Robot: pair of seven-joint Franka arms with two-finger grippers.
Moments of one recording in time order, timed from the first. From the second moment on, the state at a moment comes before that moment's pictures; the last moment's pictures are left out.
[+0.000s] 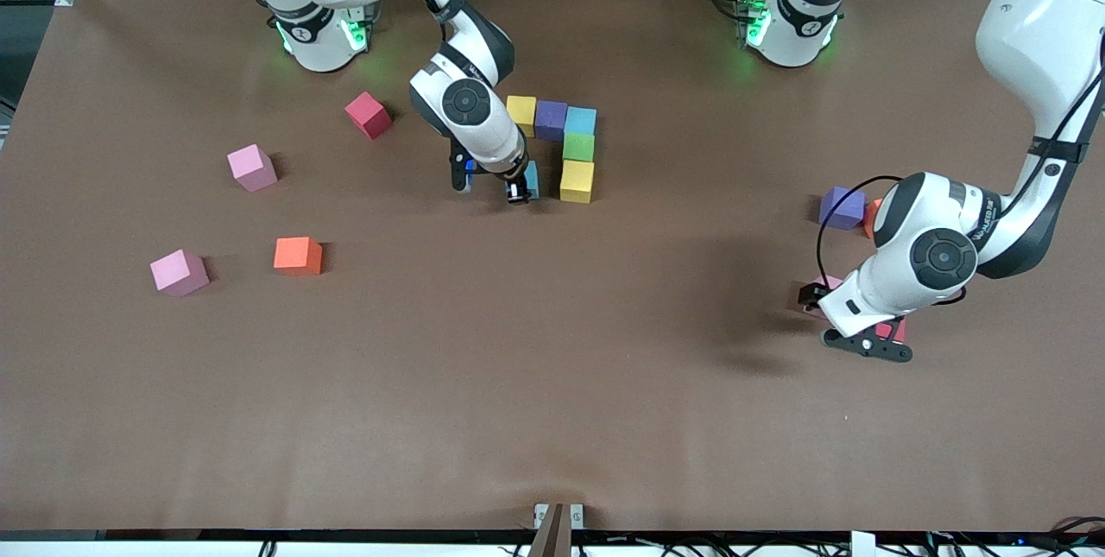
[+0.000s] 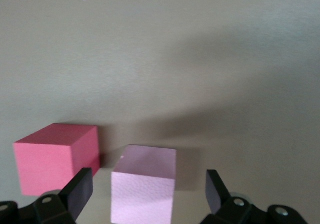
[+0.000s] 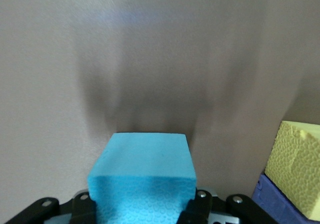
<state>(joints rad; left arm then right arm) 0.45 0.65 -0.65 -1.74 0.55 2.16 -0.15 0.47 0.50 0.37 -2.11 0.04 2.62 2.28</state>
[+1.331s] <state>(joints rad) 0.61 0.65 -0.75 -1.82 0.53 2.16 0.00 0.50 0.55 0.39 -2.07 0.04 2.66 2.36</state>
